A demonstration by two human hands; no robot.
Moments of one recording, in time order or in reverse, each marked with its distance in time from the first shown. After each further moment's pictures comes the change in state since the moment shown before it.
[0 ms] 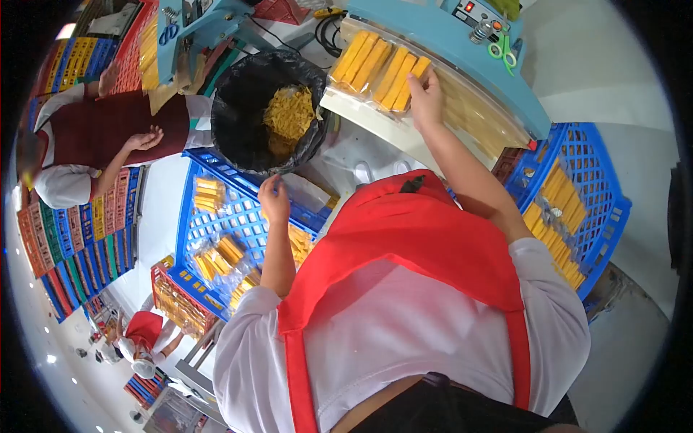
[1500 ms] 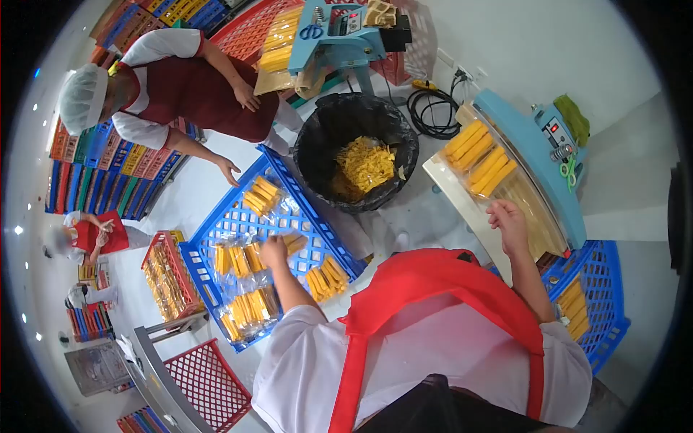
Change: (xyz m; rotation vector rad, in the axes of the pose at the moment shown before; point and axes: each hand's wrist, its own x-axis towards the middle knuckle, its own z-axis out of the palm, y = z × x) left_hand -0.034 -0.110 -0.125 0.565 0.069 -0.780; right_hand -0.064 -0.060 -0.039 -0.277 -0.501 0.182
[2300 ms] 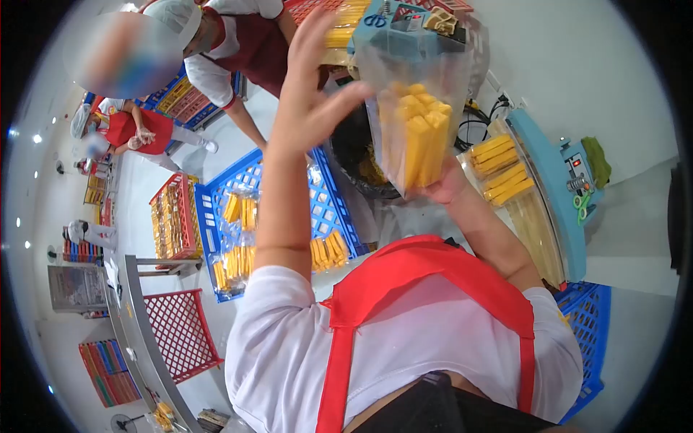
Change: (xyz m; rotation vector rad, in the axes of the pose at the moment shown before) left_hand -0.079 0.195 -0.304 -1.067 0.405 1.436; right_hand 0.012 -0.072 0.178 0.913 -1.345 0.281
